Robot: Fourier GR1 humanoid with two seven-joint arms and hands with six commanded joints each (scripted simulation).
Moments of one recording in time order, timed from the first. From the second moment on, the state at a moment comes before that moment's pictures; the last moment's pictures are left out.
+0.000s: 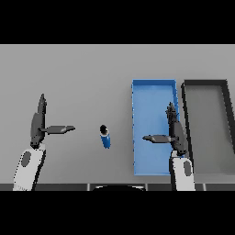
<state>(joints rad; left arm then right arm) -0.11 0.43 -0.16 -1.48 0.24 0.26 0.01 0.00 0.00 0.00 -1.57 0.00 0.00 0.00</state>
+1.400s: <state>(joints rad) -0.01 0.57 -0.47 -1.71 0.16 -0.21 -0.06 0.14 -0.11 0.14 -1.75 0.19 0.05 -0.04</state>
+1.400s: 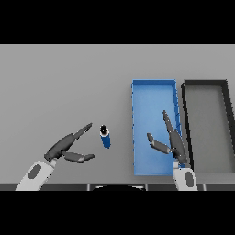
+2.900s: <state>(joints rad) -0.17 0.18 -0.59 -1.36 0.07 -0.17 -0.18 0.18 -0.12 0.13 -1.78 0.17 0.06 -0.05</state>
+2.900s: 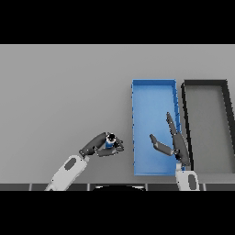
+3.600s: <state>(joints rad) -0.23 0.14 -0.61 -1.60 0.11 -0.14 -0.09 0.19 -0.12 0.12 -1.77 0.18 0.05 -0.09</state>
